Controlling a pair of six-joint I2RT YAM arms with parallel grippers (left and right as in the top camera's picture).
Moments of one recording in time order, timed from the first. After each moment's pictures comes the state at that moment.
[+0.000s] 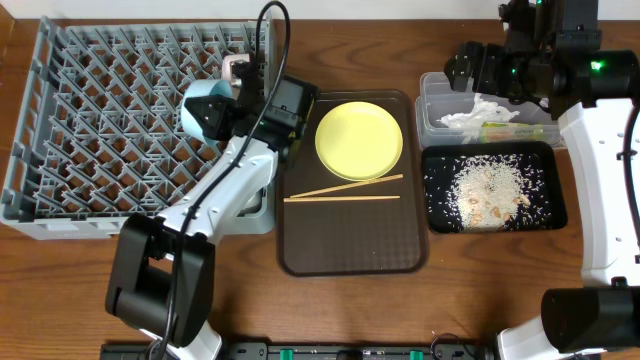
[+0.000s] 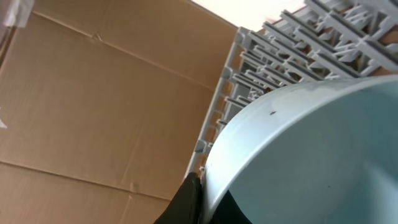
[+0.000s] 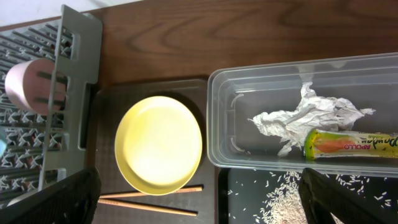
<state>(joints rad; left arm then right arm) -0.41 1.78 1.27 -0.55 -1.40 0.01 0.05 1.71 1.84 -1.05 -0.25 0.22</state>
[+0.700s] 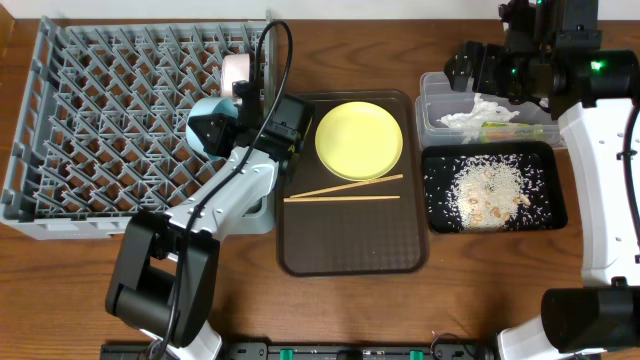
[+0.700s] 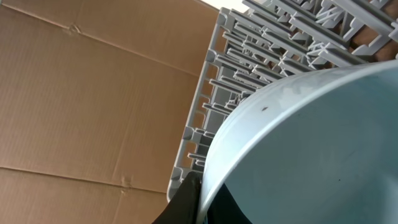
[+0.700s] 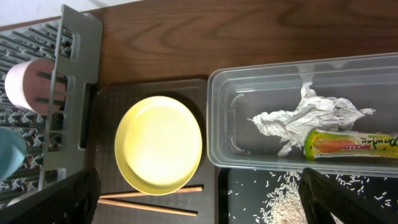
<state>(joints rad) -0.41 1.78 1.16 -0.55 -1.37 -0.04 0.05 1.71 1.84 -1.06 -0.25 0.22</state>
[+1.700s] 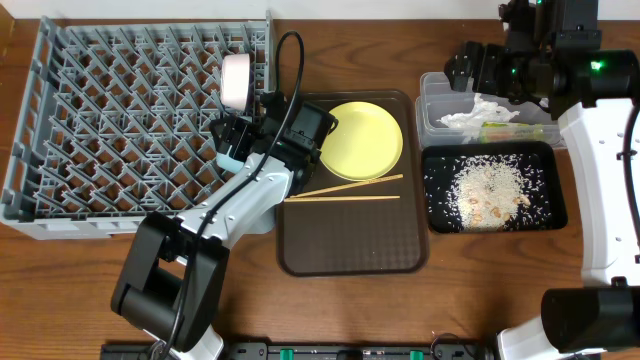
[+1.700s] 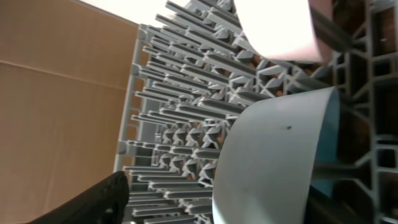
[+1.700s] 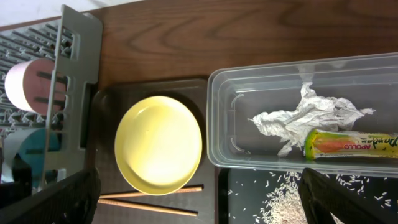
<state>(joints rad) -0.49 1.78 1.16 -0.55 -1.10 -0.05 0.06 1.71 1.84 -1.05 -0.25 0.22</state>
